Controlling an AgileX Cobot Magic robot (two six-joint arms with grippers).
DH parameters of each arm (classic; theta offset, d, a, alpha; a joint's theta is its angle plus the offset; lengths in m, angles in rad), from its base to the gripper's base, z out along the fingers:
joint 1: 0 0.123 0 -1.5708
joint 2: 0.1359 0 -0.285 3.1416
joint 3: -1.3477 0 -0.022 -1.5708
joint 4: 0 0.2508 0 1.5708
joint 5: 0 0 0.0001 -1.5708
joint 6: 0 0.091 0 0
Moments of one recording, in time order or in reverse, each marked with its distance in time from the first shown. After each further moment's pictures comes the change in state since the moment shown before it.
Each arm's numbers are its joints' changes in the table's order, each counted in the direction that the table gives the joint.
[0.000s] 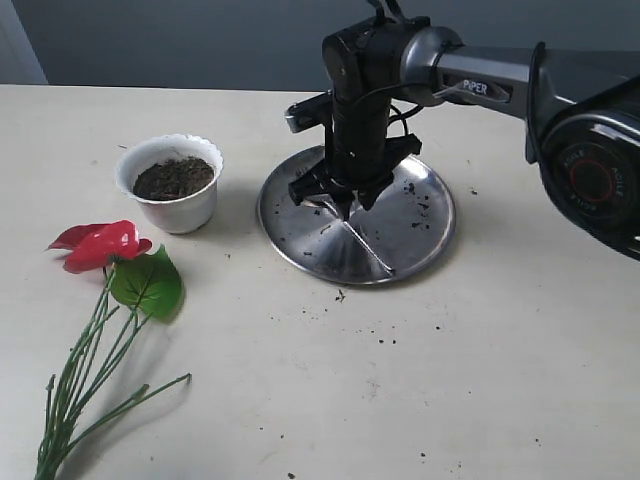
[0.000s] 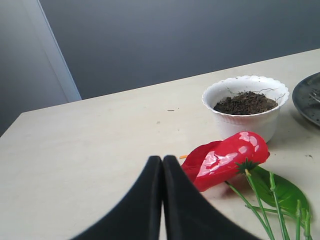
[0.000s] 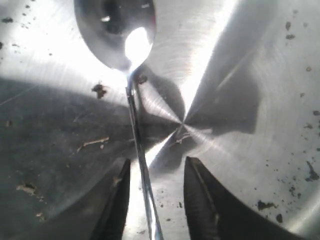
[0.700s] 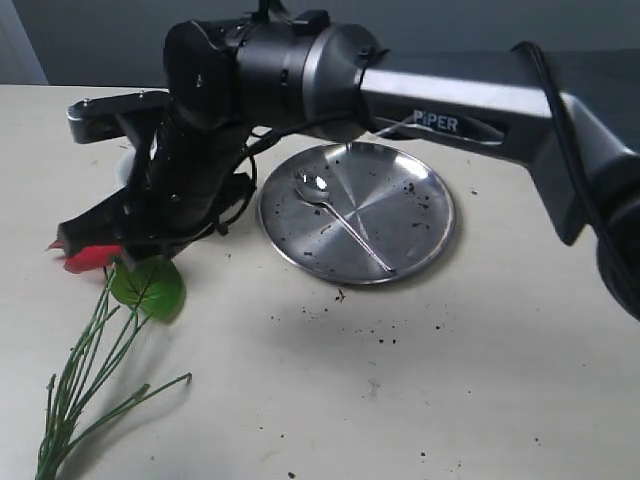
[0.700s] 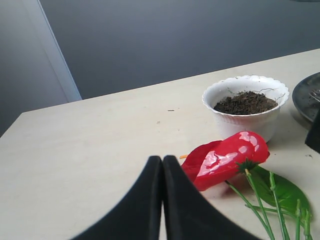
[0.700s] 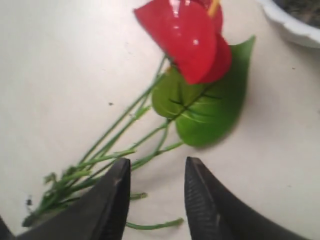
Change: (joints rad) left arm 0.000 0.000 0.000 0.000 0.000 0.000; right arm 0.360 -0.220 -0.148 0.400 0.252 -0.044
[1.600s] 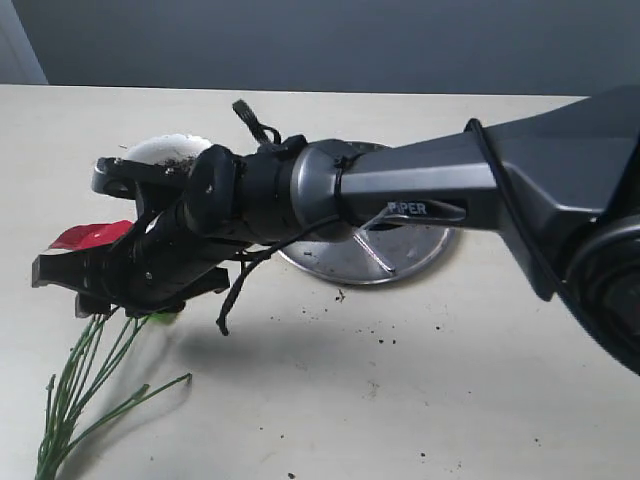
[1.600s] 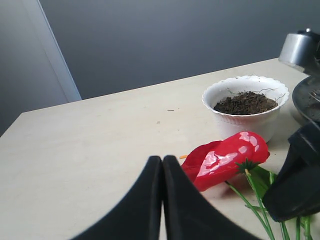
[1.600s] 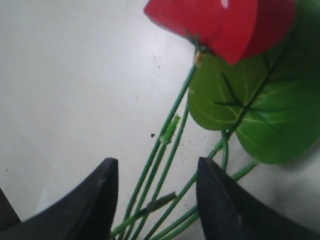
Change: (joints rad) left arm 0.000 0.000 0.000 0.000 0.000 0.000; right arm 0.055 0.045 -0.255 0.490 0.435 -0.072
